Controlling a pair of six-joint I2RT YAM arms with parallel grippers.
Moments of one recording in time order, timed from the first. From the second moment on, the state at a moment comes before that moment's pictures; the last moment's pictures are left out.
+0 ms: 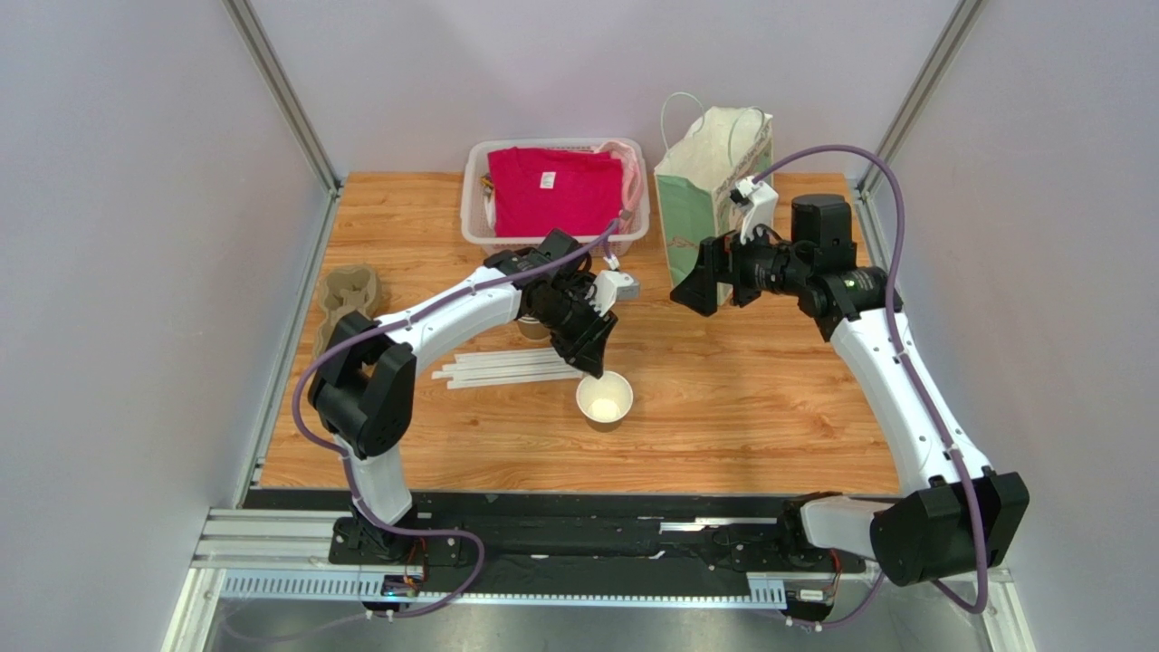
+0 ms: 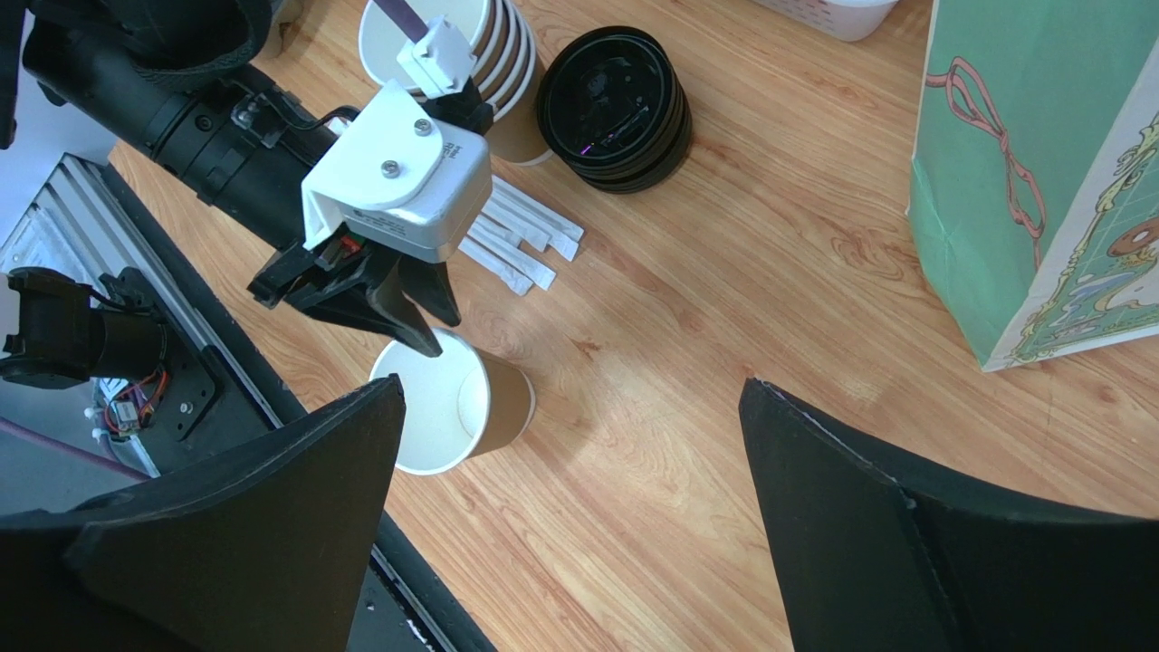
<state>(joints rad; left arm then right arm) -0.67 1.81 1.41 -0.74 0.61 0.21 0.19 1.25 1.25 -0.60 -0.63 0.00</state>
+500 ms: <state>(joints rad) -0.49 1.60 1.54 -0.84 0.77 0.18 0.35 1.41 1.41 -0.62 -0.50 -0.02</state>
